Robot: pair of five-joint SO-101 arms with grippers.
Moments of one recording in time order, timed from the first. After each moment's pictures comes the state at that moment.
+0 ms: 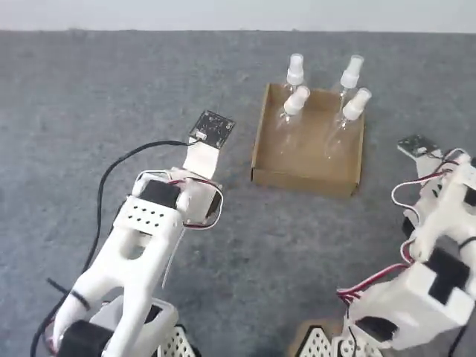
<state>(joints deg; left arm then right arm) 11.7 -27.3 50.9 56.0 -2.8 33.3 8.3 17.8 73.8 59.6</state>
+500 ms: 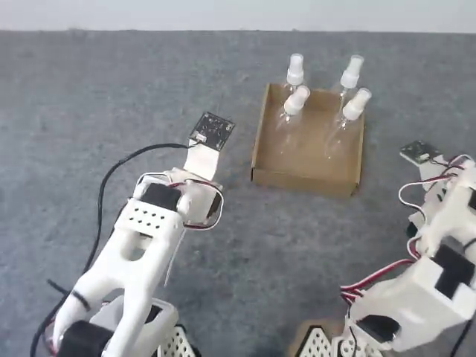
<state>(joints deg) 11.7 -27.3 53.1 52.1 -2.7 35.3 10.7 17.8 71.4 65.1</state>
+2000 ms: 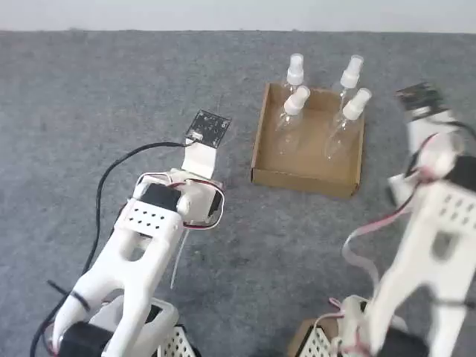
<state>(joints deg) 11.7 -27.6 53.1 51.9 0.9 17.5 -30.2 15.5 90.5 37.8</state>
